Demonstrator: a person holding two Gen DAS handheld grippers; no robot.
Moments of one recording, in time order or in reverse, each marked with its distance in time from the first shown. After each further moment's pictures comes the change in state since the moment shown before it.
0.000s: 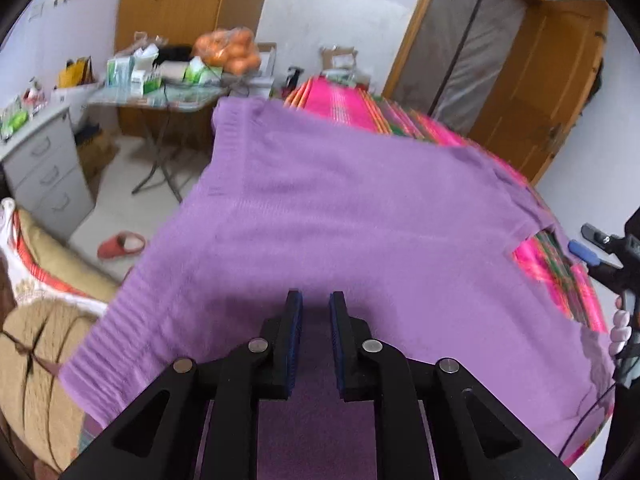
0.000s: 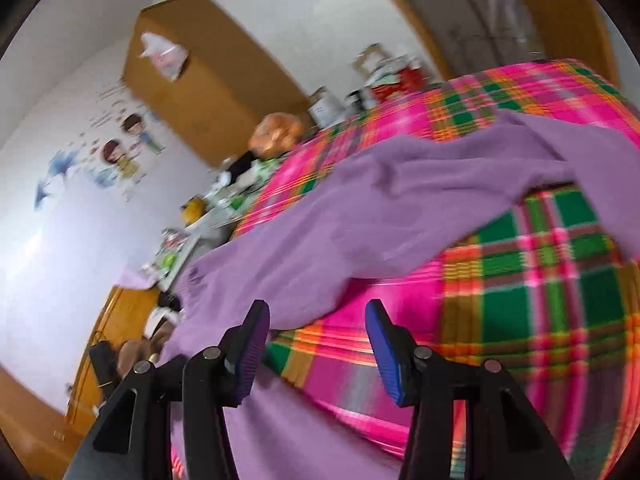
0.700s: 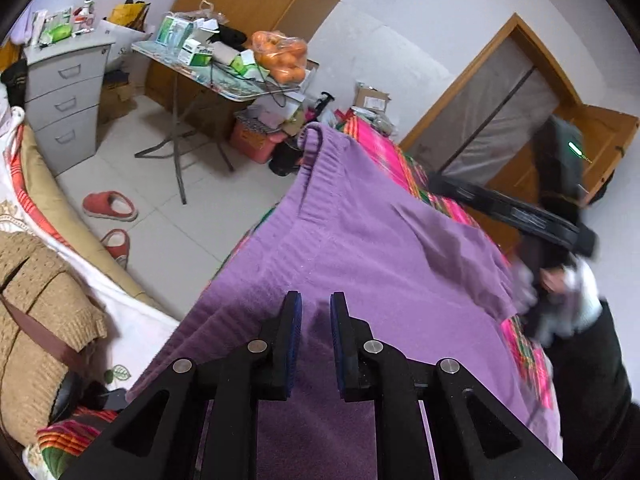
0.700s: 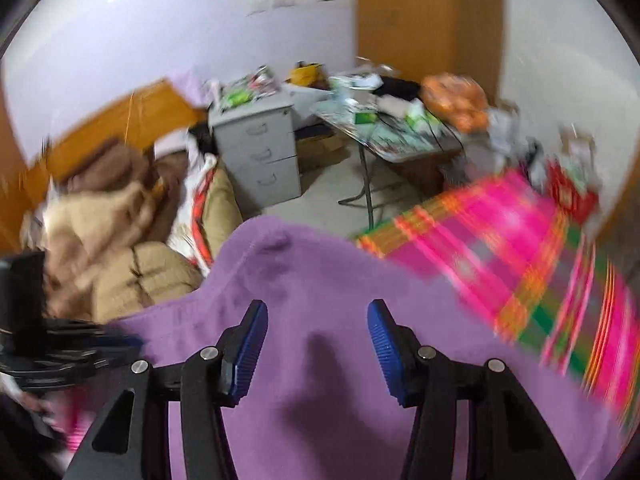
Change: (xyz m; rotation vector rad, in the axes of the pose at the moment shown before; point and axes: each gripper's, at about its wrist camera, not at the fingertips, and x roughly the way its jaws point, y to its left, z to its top) left arm -0.008 0.075 0.003 -0.291 -0.083 -0.122; right arm 0.260 0.231 0.033 -0.868 0.303 0.025
